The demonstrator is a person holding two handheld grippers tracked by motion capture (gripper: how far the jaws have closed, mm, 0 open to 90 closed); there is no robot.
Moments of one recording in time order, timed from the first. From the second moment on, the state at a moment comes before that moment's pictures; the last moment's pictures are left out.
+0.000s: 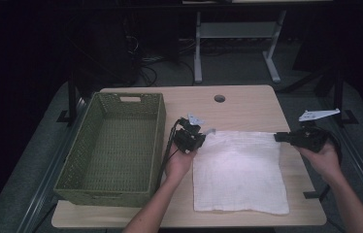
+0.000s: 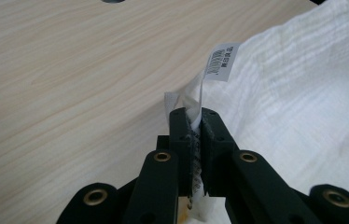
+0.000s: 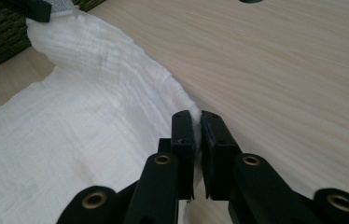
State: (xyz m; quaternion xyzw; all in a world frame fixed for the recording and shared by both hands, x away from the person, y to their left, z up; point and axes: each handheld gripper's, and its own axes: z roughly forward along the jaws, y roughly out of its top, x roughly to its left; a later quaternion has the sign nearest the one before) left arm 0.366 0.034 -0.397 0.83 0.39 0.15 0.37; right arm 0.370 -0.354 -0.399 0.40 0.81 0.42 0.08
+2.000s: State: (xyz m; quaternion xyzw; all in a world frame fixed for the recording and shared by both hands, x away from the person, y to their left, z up) left arm 0.313 0.042 -0.390 0.85 0.36 0.10 0.37; right arm 0.296 -0.362 -0.400 0.35 0.84 0.41 0.06
